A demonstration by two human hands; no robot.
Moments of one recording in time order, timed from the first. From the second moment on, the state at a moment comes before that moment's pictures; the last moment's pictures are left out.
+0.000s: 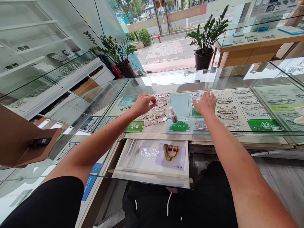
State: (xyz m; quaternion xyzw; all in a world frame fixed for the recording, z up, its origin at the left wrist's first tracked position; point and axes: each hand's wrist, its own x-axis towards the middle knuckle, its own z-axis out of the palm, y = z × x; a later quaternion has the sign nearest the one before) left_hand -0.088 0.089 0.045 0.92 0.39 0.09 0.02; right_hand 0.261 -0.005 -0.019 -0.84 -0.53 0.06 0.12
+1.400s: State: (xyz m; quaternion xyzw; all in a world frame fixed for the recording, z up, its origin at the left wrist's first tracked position) left_hand -0.045 0.190 0.047 0.90 0.42 0.03 -0.07; right_hand 0.257 -0.002 -0.019 -0.85 -0.52 0.04 0.12
